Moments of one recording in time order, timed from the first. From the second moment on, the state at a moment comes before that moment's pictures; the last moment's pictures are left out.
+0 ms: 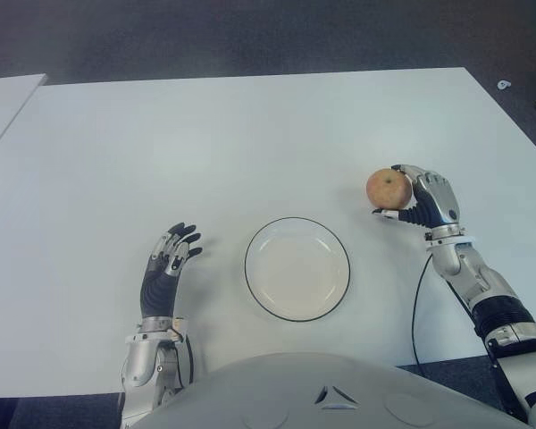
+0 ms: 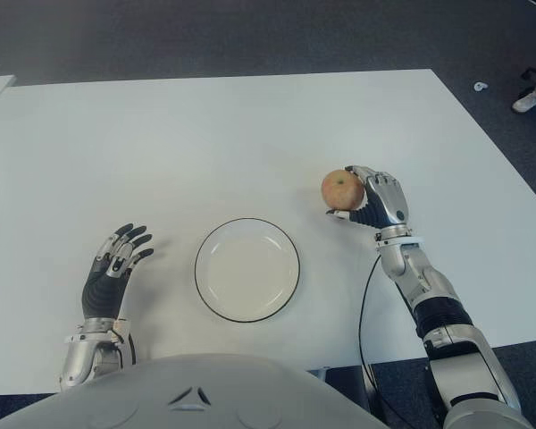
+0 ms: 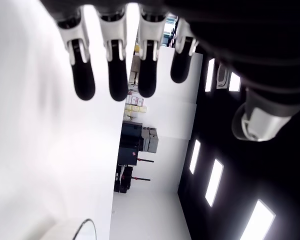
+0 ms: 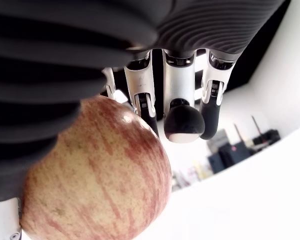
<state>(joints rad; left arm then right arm) 0.65 0.00 0.06 -0.17 -0.25 -0.35 -0.18 -0.16 -0.65 0.19 0.53 -0.66 -0.49 -0.58</state>
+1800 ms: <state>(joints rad) 0.65 -0.03 0.03 -0.17 -0.20 -0.34 -0.17 -0.01 -0.50 0.30 0.08 -0.80 -0.58 -0.38</state>
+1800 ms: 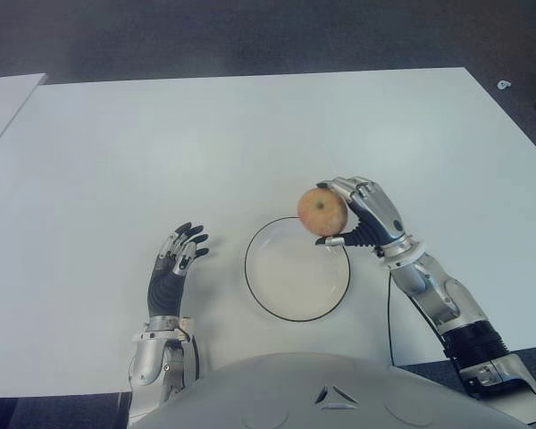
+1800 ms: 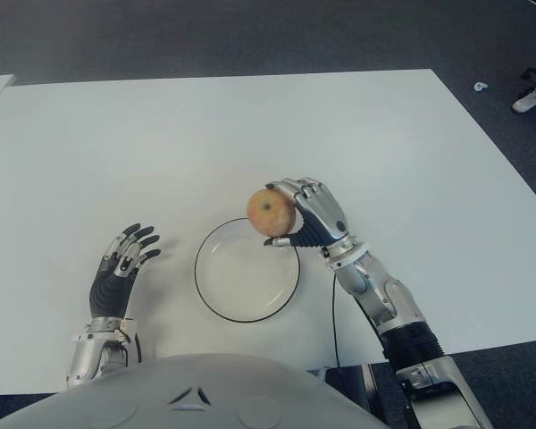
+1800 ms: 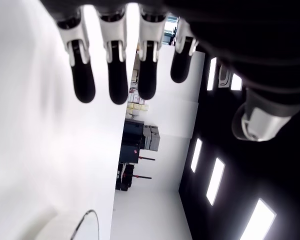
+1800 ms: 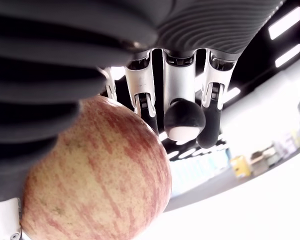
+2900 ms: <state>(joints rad) 0.67 -0.04 0.02 -0.20 -0.18 -0.34 -0.15 0.04 -0.44 0.39 0.05 -0.91 -0.60 -0.36</state>
